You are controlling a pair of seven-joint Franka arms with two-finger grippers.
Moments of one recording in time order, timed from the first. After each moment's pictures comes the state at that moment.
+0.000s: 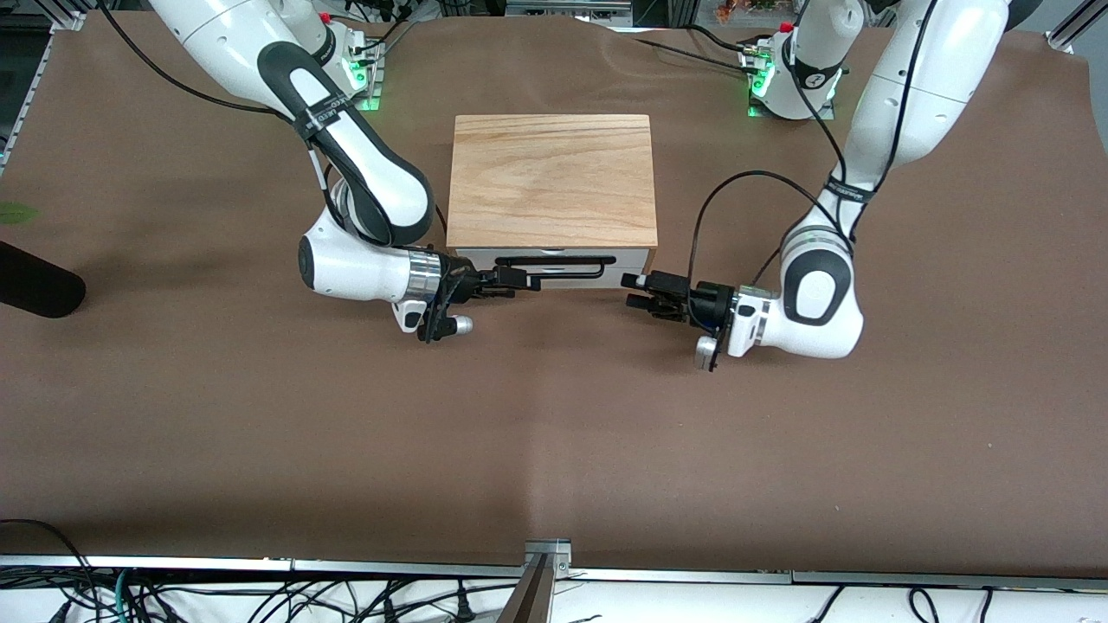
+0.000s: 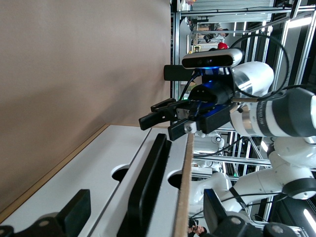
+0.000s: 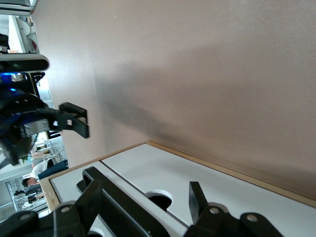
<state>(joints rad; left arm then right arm) -0.10 0.70 -0.20 -1.76 -1.37 1.81 0.83 0.17 0.59 0.40 -1.81 1.03 2.39 -0.27</state>
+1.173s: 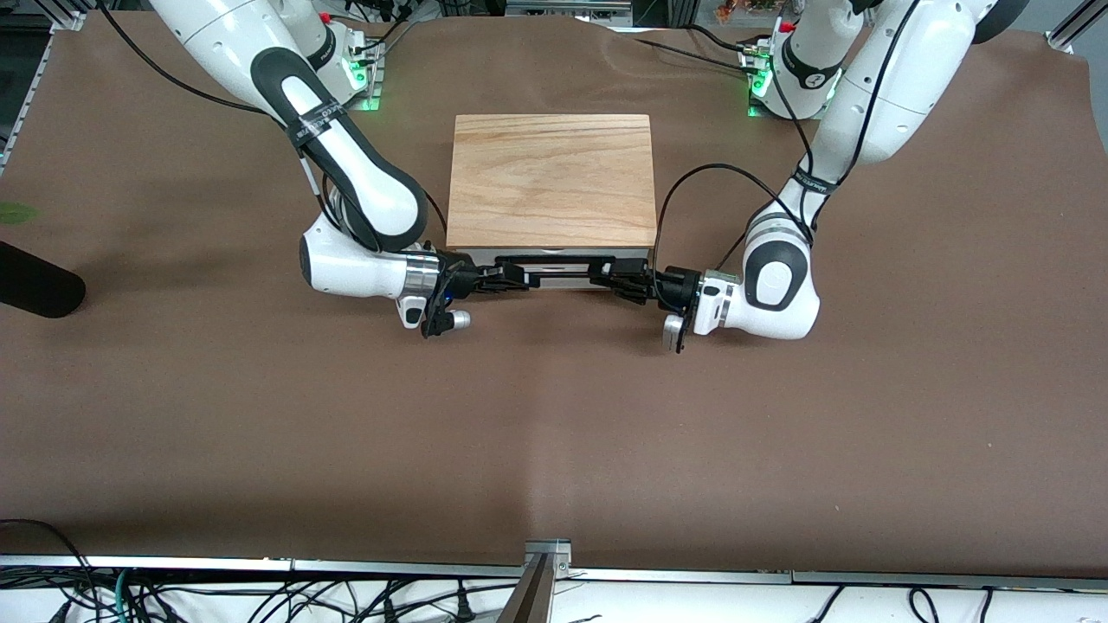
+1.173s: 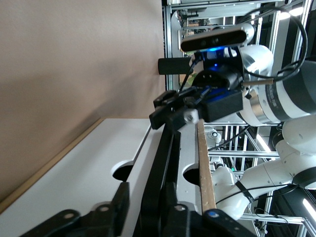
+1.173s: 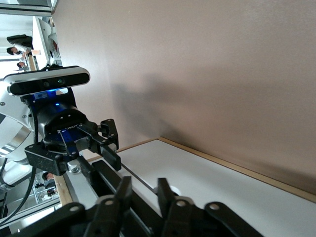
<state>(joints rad) -0.14 0.72 -0.23 -1.82 -1.44 1.83 0.95 0.17 0.58 0.39 -1.84 1.15 2.35 -0.39</state>
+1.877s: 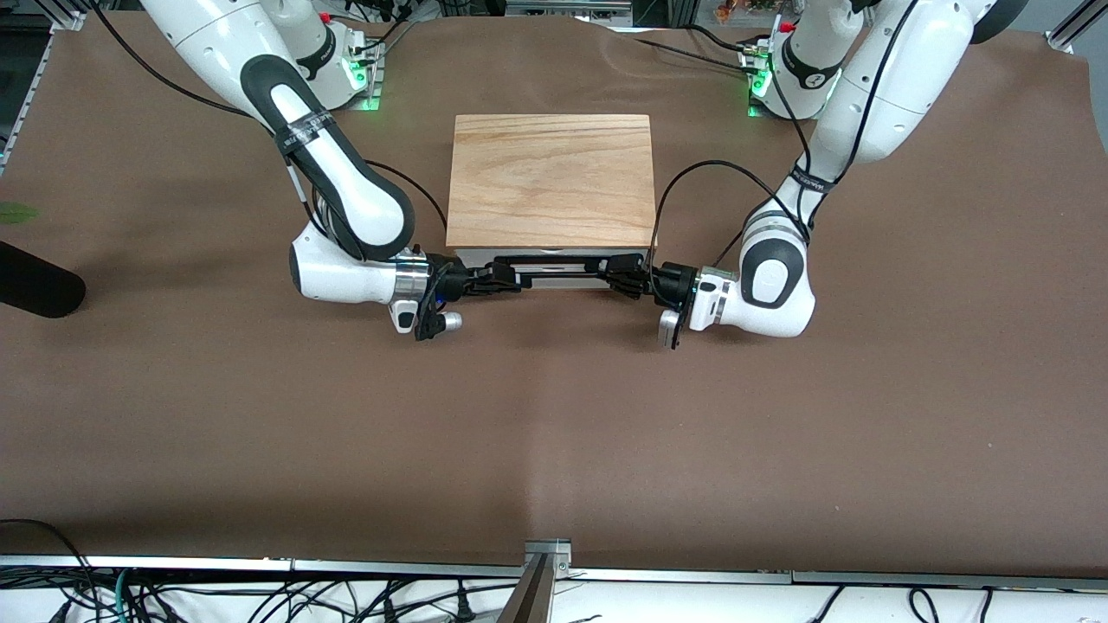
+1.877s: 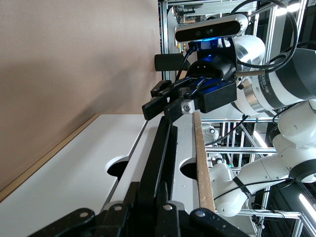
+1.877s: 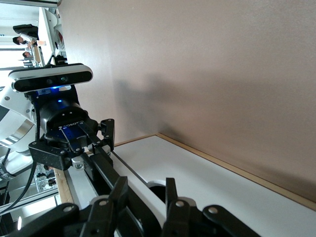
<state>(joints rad) -0.13 0.71 -0.23 -1.82 -1.44 1.83 0.97 0.16 0.57 0.36 -1.84 1.16 2.29 -0.45</state>
